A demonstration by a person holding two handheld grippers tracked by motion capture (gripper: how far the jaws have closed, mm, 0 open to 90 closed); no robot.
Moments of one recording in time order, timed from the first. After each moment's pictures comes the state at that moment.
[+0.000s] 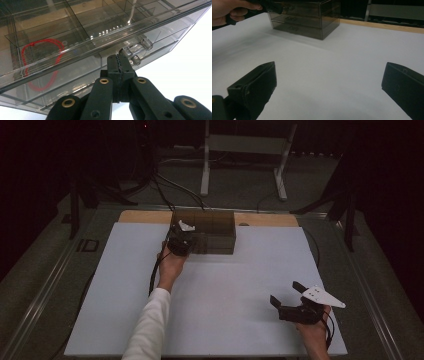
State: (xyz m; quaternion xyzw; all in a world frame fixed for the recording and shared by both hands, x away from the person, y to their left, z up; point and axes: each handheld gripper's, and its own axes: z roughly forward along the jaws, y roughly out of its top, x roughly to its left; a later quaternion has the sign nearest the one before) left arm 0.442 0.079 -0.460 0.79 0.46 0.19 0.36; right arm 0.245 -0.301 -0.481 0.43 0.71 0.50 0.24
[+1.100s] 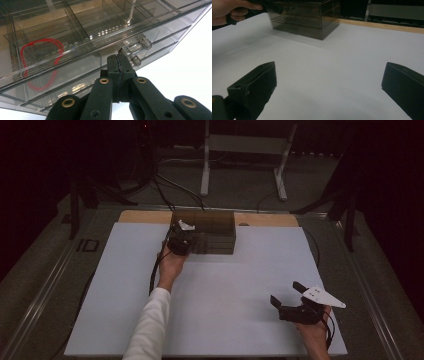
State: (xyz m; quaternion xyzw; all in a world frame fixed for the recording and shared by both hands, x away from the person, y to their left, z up) left arm 0.443 0.080 -0.460 0.79 0.46 0.18 0.36; right arm 0.245 -0.302 -0.481 0.43 0.71 0.50 0.25
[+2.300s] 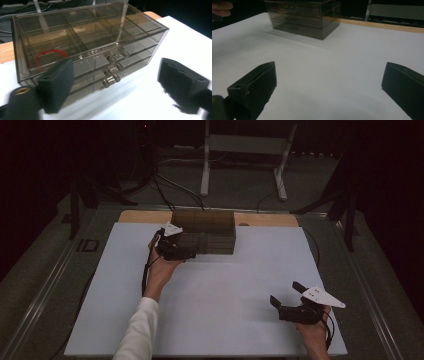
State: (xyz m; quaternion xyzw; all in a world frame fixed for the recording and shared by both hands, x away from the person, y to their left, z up) left arm 0.407 0.111 -0.440 0.76 0.43 0.18 0.46; right arm 0.245 -0.301 -0.481 0.43 0.71 0.50 0.24
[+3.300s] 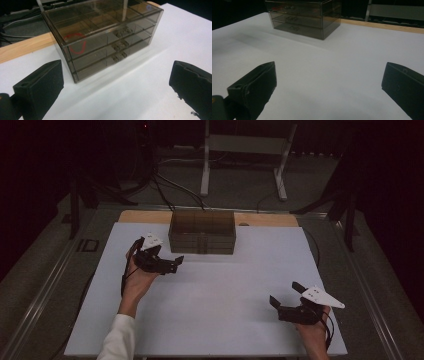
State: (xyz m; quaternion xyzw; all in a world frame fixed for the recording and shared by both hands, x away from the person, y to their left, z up) left arm 0.363 0.158 -0.430 0.78 0.40 0.21 0.43; right arm 0.244 -0.299 -0.481 0.43 0.71 0.50 0.24
